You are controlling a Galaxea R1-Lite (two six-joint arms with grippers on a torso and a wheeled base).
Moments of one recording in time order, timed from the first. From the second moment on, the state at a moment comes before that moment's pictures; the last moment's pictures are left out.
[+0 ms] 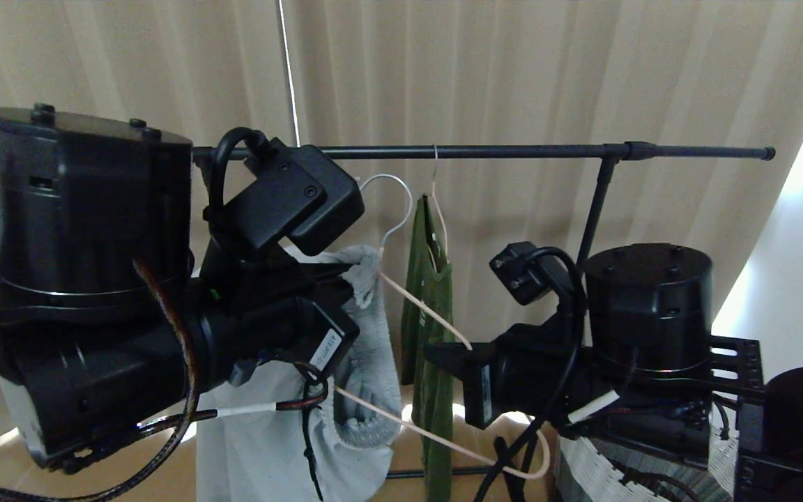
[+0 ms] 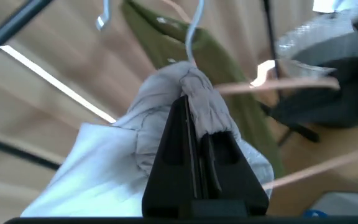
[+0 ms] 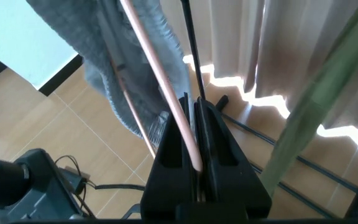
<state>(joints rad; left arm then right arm) -0.83 1.47 -0.96 -0.18 0.26 0.36 0.84 1.69 -0.81 -0.51 -0.01 0.37</state>
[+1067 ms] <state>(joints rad) -0.84 1.30 -0.73 -0.32 0.10 0.38 0.73 1.53 -0.75 -0.49 0.00 0.28</state>
